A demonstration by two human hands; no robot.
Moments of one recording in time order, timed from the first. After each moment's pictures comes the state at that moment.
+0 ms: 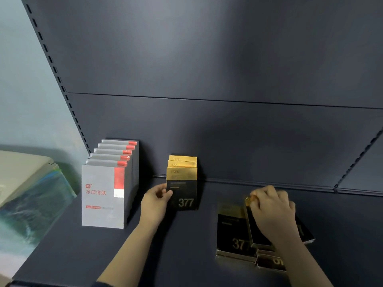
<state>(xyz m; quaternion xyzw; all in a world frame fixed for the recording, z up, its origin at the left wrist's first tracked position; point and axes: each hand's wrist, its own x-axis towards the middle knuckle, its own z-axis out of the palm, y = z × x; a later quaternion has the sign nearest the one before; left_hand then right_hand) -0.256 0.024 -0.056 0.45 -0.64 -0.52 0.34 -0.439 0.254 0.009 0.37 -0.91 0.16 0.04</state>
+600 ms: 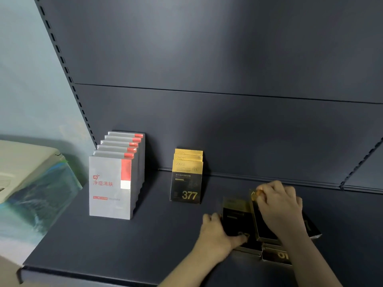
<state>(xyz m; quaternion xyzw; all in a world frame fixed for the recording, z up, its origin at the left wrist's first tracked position) -0.294 0.161 -0.056 0.38 -0.77 -0.52 0.03 -0.441 0.253 0.004 0.36 -0.92 0.16 0.05</state>
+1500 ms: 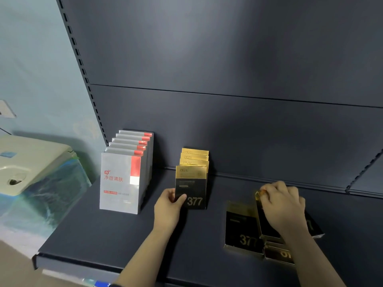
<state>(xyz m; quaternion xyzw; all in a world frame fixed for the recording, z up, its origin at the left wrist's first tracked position) -0.237 0.063 -0.065 0.48 -0.64 -0.50 0.33 -0.440 0.251 0.006 0.36 -0.92 0.14 0.04</state>
